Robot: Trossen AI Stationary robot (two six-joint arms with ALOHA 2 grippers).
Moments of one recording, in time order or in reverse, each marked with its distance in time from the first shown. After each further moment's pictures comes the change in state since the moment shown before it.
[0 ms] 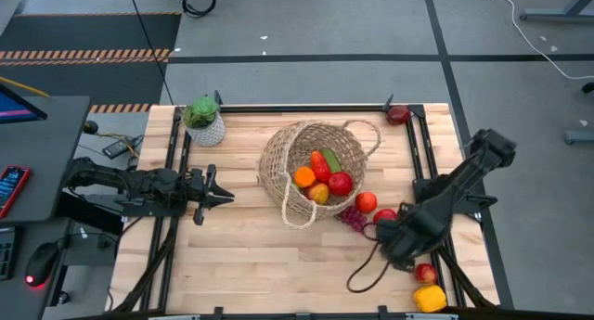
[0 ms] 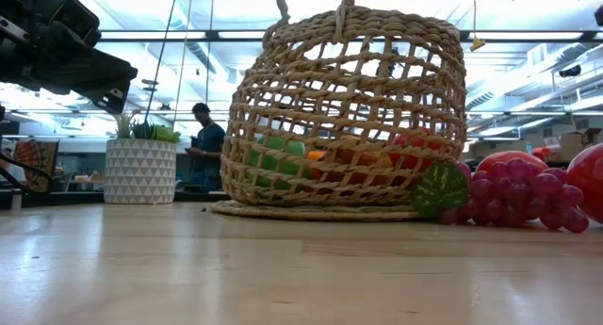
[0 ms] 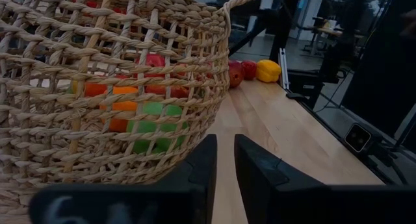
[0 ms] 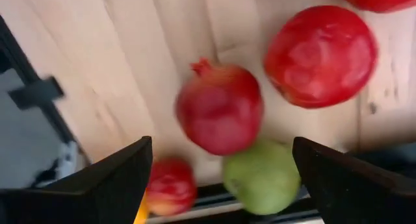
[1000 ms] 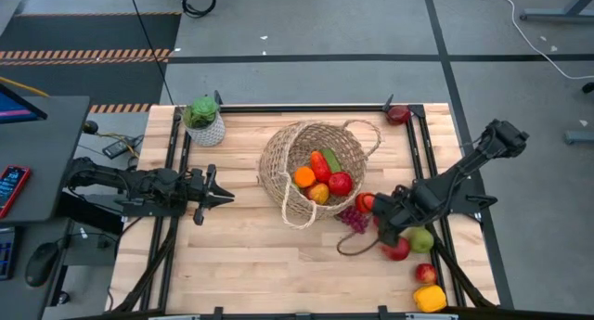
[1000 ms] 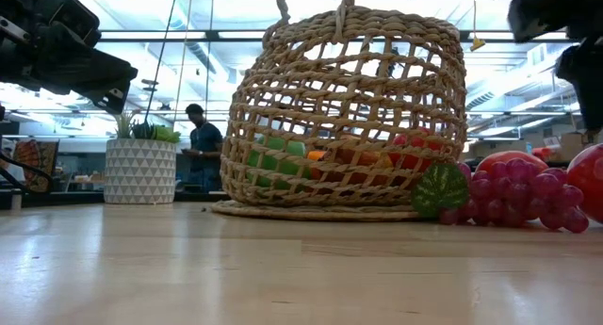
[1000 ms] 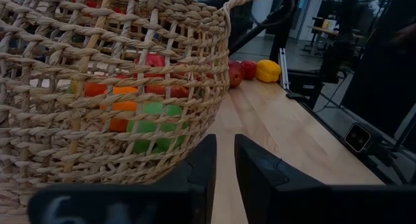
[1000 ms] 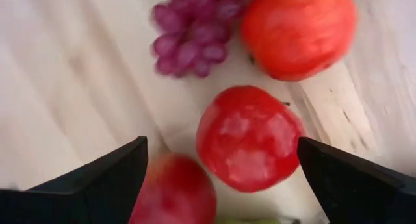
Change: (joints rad) left arm 0.000 0.000 0.000 0.000 0.000 0.000; right arm -0.175 -0.173 -0.256 0.207 0.198 0.071
